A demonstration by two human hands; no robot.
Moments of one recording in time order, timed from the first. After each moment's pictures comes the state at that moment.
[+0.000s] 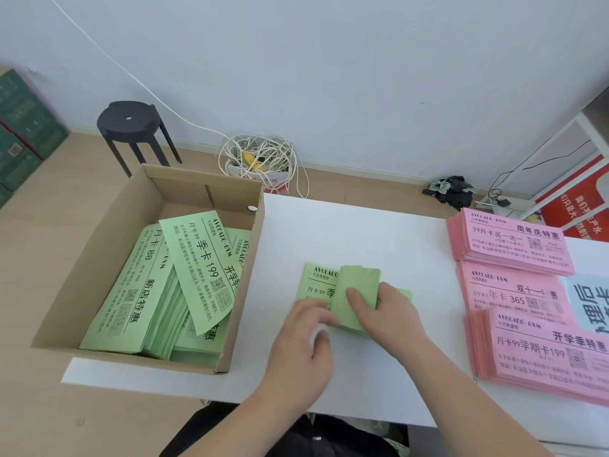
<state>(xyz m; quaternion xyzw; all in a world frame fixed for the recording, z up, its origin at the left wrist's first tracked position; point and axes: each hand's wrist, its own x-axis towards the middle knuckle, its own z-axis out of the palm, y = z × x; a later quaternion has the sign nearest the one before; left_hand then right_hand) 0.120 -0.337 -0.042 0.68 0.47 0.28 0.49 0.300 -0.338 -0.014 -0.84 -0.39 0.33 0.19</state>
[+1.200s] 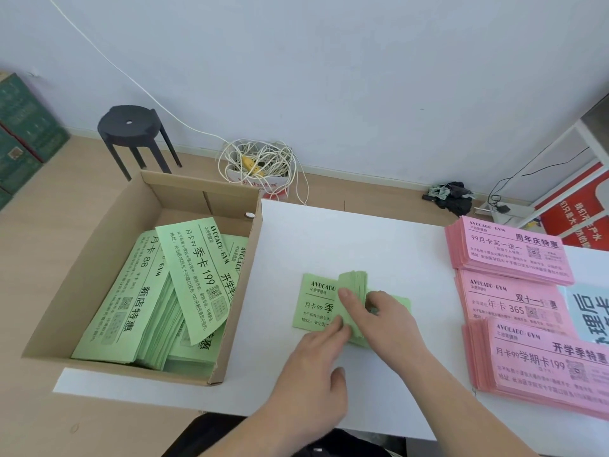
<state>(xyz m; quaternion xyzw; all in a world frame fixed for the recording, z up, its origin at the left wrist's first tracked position) 0.129 -0.346 -0.037 0.78 0.40 0.11 0.47 0.299 -0.338 -0.011 -0.83 -0.39 0.33 0.21</state>
